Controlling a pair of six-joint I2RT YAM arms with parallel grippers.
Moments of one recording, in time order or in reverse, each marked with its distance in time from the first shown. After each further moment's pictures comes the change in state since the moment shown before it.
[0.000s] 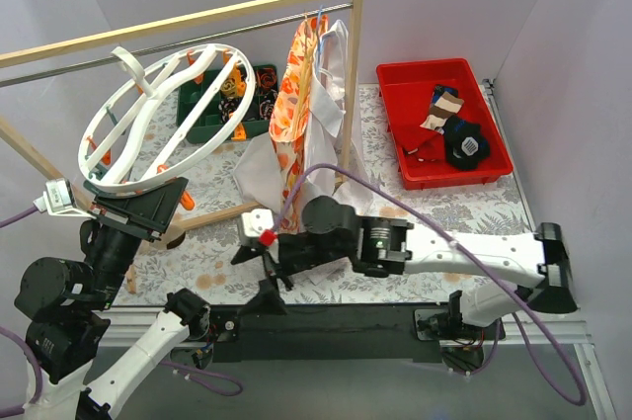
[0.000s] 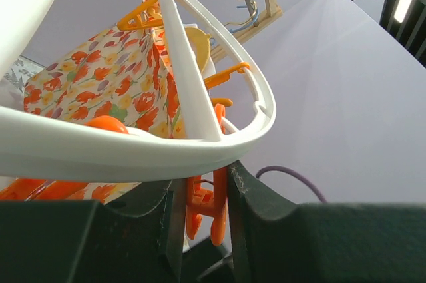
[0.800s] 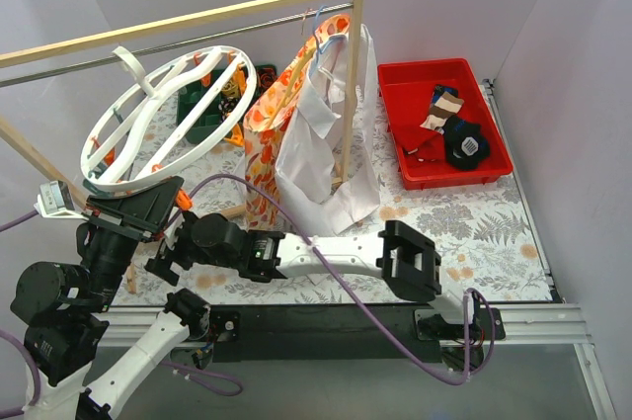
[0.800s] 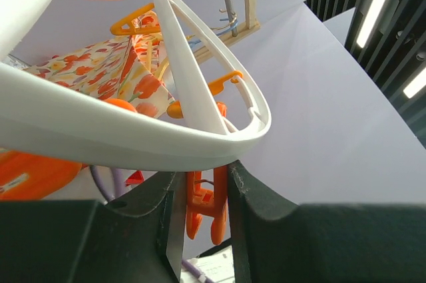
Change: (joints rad) left arm 0.000 -0.010 0.001 0.018 -0.006 -0.139; right arm 0.037 0.758 0.515 0.275 0.565 -0.079
